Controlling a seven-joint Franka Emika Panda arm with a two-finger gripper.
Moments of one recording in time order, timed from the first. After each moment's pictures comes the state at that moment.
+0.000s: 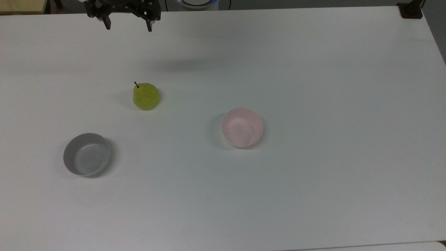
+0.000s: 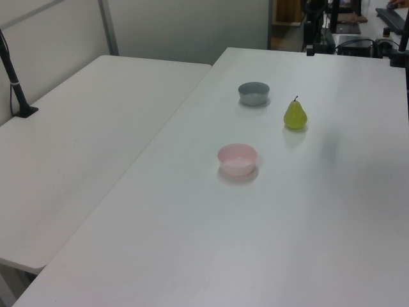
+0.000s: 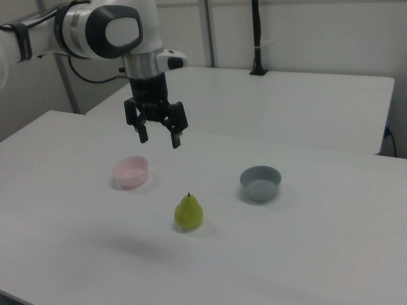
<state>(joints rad) 0.08 0.08 -0.23 -1.61 -0.06 1.62 -0.17</state>
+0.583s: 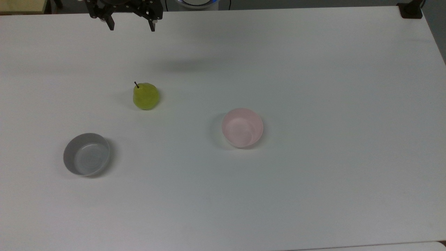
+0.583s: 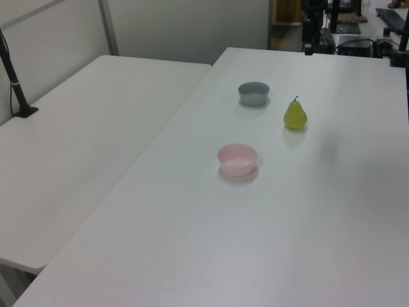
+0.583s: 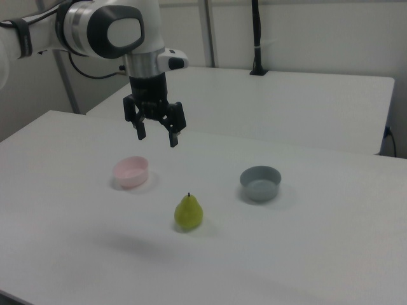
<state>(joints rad) 0.08 0.08 -0.25 -1.61 0.00 1.62 -0.17</state>
